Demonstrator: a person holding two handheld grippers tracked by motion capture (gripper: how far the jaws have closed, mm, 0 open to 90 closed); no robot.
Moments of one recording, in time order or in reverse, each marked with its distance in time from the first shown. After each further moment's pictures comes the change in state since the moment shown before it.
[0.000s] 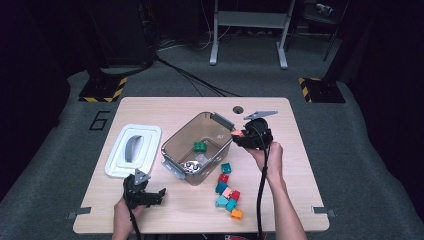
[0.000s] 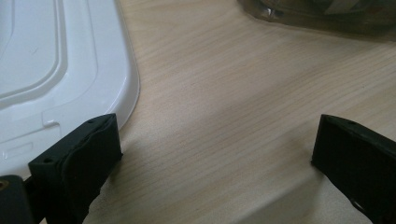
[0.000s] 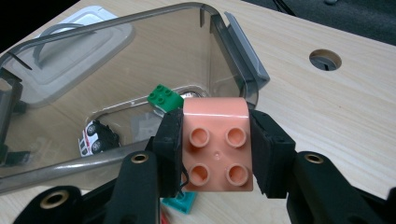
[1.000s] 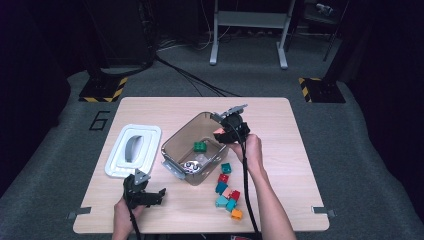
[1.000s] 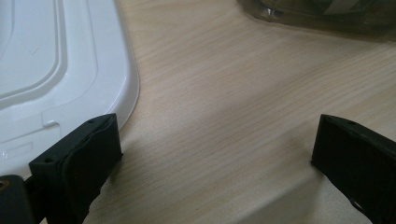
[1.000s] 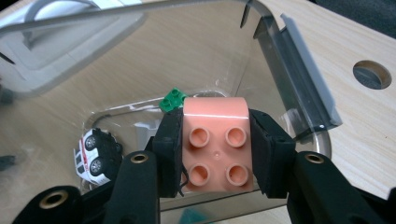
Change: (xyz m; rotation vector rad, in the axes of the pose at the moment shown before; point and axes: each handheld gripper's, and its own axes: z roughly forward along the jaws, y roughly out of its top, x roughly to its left) left arm 0.000 0.000 0.000 -0.001 0.001 0.001; right arm 0.026 0.026 0.055 0.113 0.018 -0.083
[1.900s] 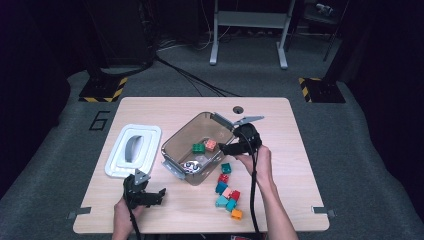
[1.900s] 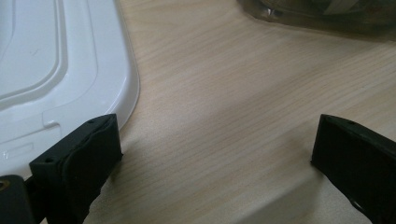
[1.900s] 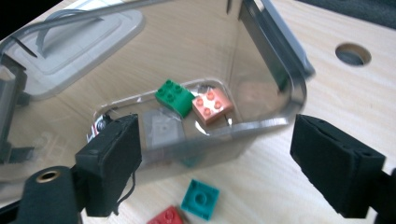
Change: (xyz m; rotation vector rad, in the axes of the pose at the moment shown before) left arm 0.000 0.000 0.000 0.001 0.003 0.002; right arm 0.001 -0.038 -0.031 -0.086 -0.014 0.091
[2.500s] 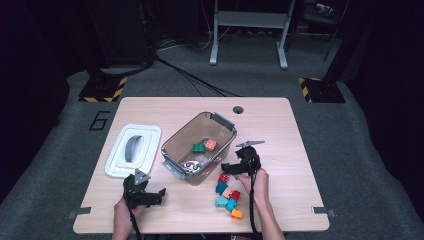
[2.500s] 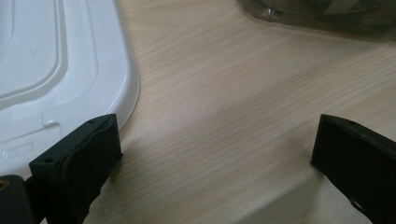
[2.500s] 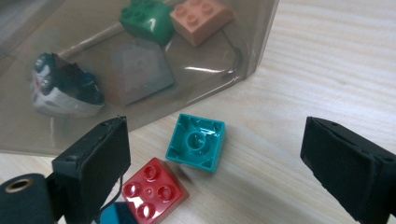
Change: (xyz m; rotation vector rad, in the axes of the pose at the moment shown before) left arm 0.000 0.000 0.000 -0.001 -0.002 -0.003; right arm -0.013 -0.081 0.054 0.085 0.018 0.161
